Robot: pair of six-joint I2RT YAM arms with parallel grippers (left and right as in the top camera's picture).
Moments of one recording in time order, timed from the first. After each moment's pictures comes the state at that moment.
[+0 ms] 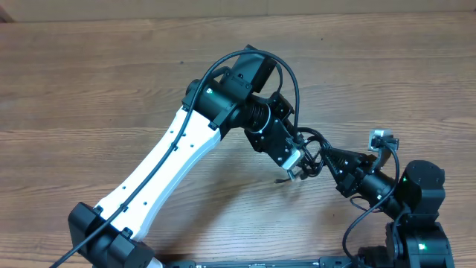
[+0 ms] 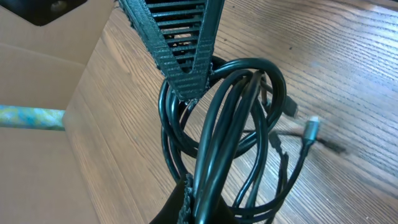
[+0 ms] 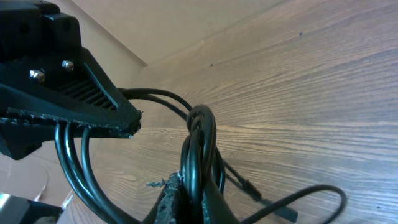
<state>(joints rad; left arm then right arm) -0.65 1.71 1.69 -1.02 0.68 1.74 0.00 0.56 0.54 -0.39 -0.70 0.47</state>
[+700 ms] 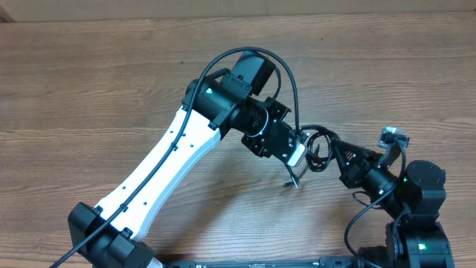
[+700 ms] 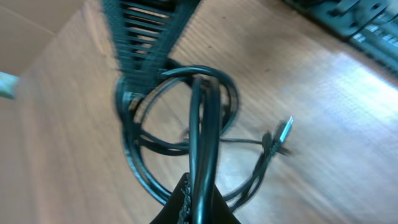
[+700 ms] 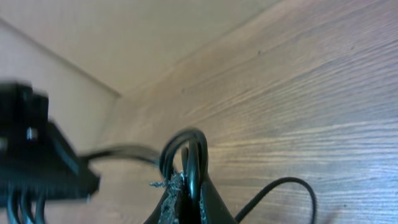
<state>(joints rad) -0.65 1.71 1.69 -1.10 0.69 1.52 0.00 0.56 0.54 -0.36 -0.53 0.59</state>
